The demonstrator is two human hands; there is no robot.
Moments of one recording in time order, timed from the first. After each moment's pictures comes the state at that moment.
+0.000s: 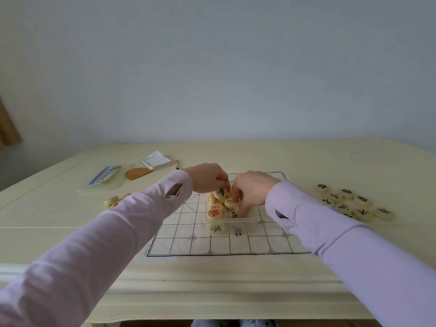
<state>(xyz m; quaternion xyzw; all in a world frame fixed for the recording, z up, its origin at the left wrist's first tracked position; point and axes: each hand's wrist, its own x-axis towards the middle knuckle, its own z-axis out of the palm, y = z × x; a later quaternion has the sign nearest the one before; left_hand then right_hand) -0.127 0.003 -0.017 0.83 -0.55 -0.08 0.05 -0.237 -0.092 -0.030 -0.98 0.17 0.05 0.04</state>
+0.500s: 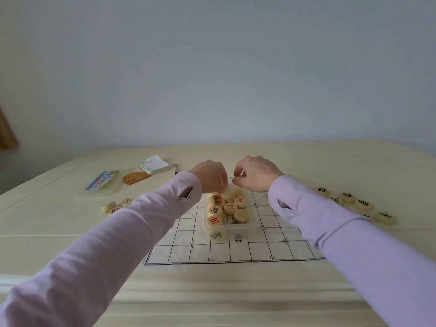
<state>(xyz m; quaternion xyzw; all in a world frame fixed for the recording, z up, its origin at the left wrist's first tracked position) -0.119 -0.015 -0.016 0.83 -0.56 -0.02 0.04 -0.230 -0.105 -0.012 -0.96 0.23 -0.10 0.11</state>
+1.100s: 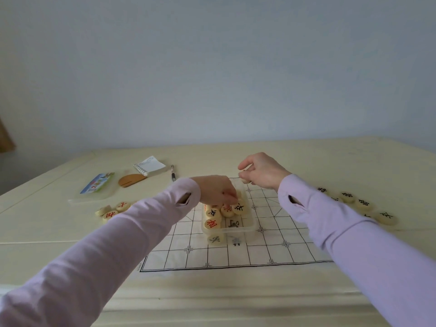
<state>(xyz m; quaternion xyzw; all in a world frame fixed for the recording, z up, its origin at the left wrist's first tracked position) -0.121 -0.024 -0.031 0.78 -0.62 -0.13 -0.01 -0.229 -0.132 -0.021 -0.89 0.27 -0.15 0.34</state>
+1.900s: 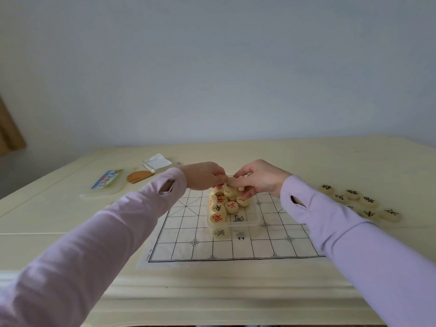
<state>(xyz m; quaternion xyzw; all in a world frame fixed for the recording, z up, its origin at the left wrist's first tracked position) -0.116 0.003 -0.009 0.82 -0.54 -0.13 0.09 -0.233 -0.117 -0.031 -0.82 0.19 -0.08 0.53</state>
